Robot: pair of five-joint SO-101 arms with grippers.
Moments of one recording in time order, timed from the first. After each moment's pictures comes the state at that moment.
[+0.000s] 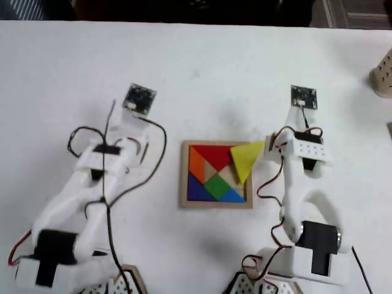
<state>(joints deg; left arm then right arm) 3.9 -11.4 52.3 23.3 -6.0 8.0 -4.3 37.3 44.5 4.1</state>
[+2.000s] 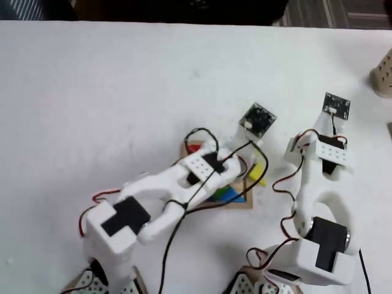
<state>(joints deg) 40.8 18.2 25.5 13.8 10.9 17.0 -2.3 35.9 45.0 1.0</state>
